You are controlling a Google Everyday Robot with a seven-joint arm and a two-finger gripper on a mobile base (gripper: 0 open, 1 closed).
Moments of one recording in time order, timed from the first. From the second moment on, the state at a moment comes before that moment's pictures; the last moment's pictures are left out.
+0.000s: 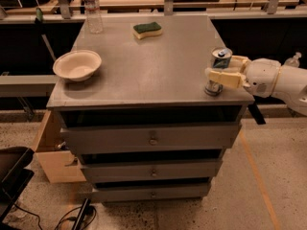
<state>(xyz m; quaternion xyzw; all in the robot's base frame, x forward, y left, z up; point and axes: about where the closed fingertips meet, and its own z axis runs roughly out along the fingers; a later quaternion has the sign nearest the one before) 0.613 -0.183 0.901 -0.39 0.62 0.30 0.61</state>
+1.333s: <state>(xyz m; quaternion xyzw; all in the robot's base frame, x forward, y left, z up) 0.757 -0.170 1.004 -0.34 0.62 0.30 0.64</state>
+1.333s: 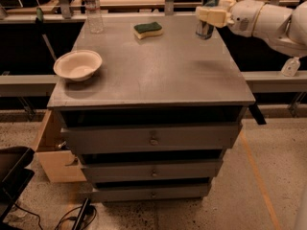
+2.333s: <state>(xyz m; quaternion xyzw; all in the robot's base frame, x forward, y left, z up) 0.858 -0.147 1.034 -0.30 0.64 0.26 0.66</state>
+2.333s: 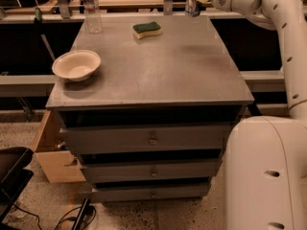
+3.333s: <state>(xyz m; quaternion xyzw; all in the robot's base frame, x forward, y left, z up) 0.921 -0.130 1.019 -0.26 0.62 0.21 0.71</state>
